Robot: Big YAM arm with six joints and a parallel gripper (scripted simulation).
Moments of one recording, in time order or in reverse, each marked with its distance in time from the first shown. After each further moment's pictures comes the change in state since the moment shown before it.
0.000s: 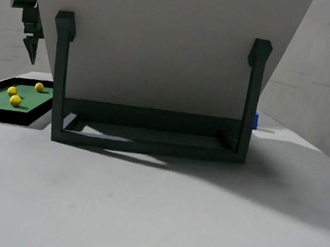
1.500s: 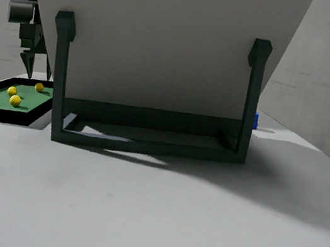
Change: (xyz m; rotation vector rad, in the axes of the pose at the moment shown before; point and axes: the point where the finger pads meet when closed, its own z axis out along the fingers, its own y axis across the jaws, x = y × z) arm -0.003 -0.006 0.040 0.011 -0.003 -0.015
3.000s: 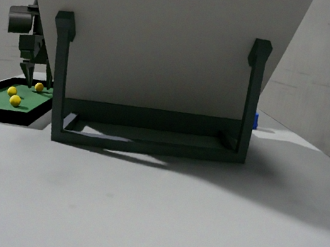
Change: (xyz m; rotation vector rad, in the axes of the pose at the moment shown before) arm 0.001 0.000 0.027 0.002 -0.001 0.002
